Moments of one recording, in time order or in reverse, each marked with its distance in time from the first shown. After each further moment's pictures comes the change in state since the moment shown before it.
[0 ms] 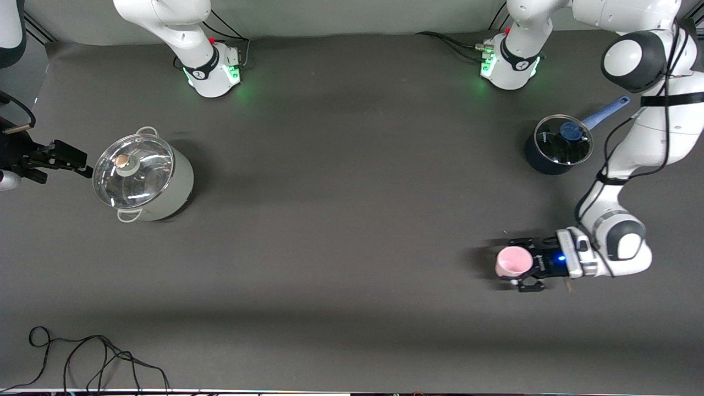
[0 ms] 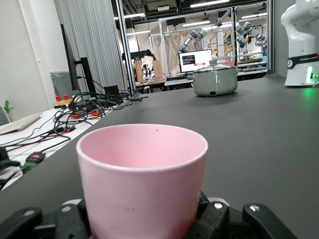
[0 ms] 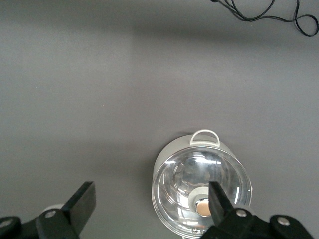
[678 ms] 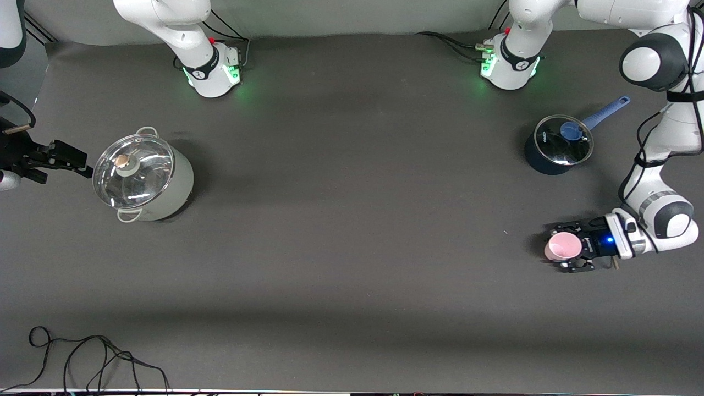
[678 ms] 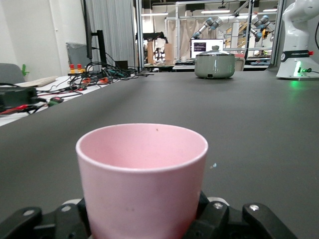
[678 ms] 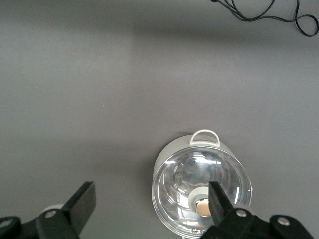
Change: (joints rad) left arm 0.124 0.000 0.228 -0.012 0.039 -0.203 -0.002; right arm 0.000 0.000 0.000 0.000 0.000 0.000 0.000
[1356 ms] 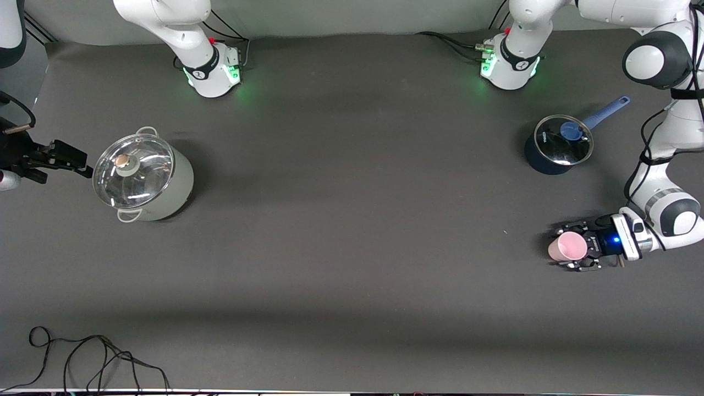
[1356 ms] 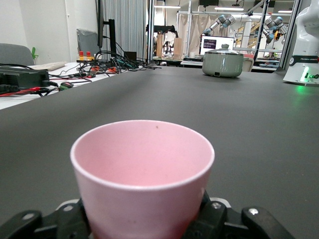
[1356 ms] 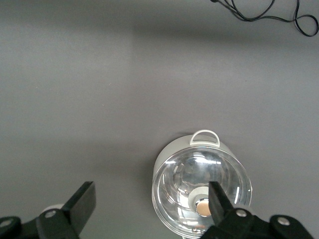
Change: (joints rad) left arm 0.040 -0.009 0.017 0.000 0.014 0.010 -0.079; right arm 0.000 0.000 0.000 0.000 0.000 0.000 0.000
